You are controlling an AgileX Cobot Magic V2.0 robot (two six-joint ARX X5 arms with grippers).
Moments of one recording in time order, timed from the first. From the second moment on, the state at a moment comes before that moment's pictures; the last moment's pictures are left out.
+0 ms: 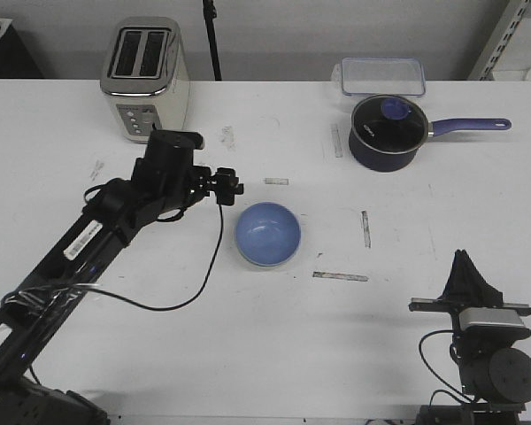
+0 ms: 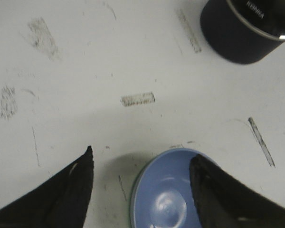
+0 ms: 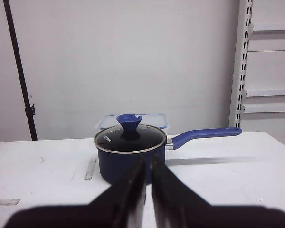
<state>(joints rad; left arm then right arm) -0.47 1.55 1.59 -0.56 0.07 -0.30 -0.02 0.25 0.39 -0.04 0.00 0.05</state>
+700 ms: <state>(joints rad) -0.19 0.95 0.61 0.21 0.07 -0.10 -0.02 0.25 0.39 -0.04 0.00 0.05</state>
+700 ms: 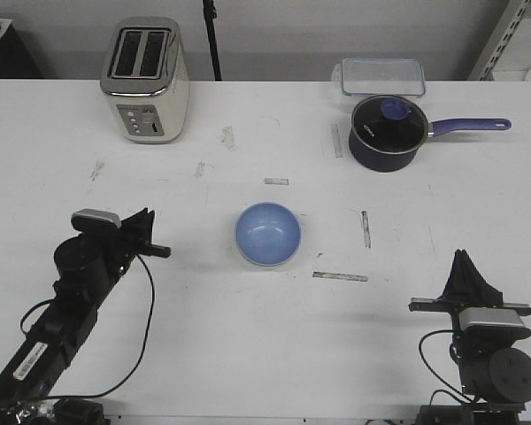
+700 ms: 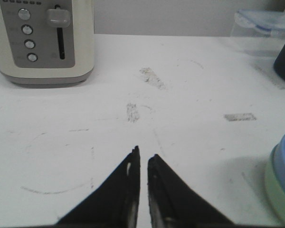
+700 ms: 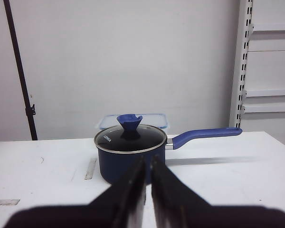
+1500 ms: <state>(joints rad) 0.01 0.36 0.34 0.09 0.07 0.01 -0.02 0.25 0.39 -0.04 0.00 0.05</state>
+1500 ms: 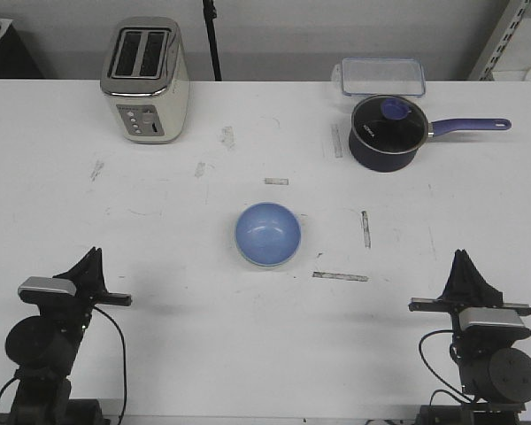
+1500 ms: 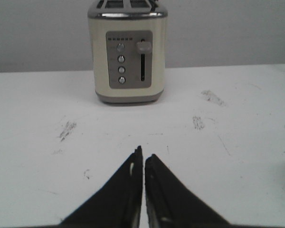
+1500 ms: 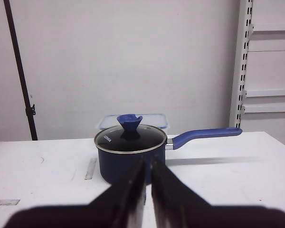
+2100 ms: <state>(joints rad) 0.00 0.21 0.34 0.10 0.01 0.01 -0.02 0.25 0.39 -0.04 0.00 0.05</state>
